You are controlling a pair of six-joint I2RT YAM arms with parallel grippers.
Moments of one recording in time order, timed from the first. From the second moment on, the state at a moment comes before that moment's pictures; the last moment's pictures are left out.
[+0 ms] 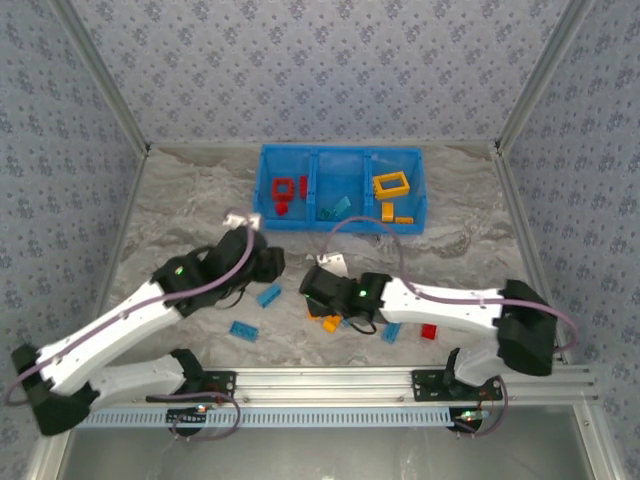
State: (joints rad) left arm -0.93 0.92 0.97 -0.83 -0.35 -0.74; right arm 1.18 1.51 1.04 -0.66 0.34 0.83
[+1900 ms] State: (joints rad) left arm -1.09 1.17 0.97 -0.29 -0.09 -0.73; right arm 0.41 1.64 1.42 -0.85 0.28 0.48
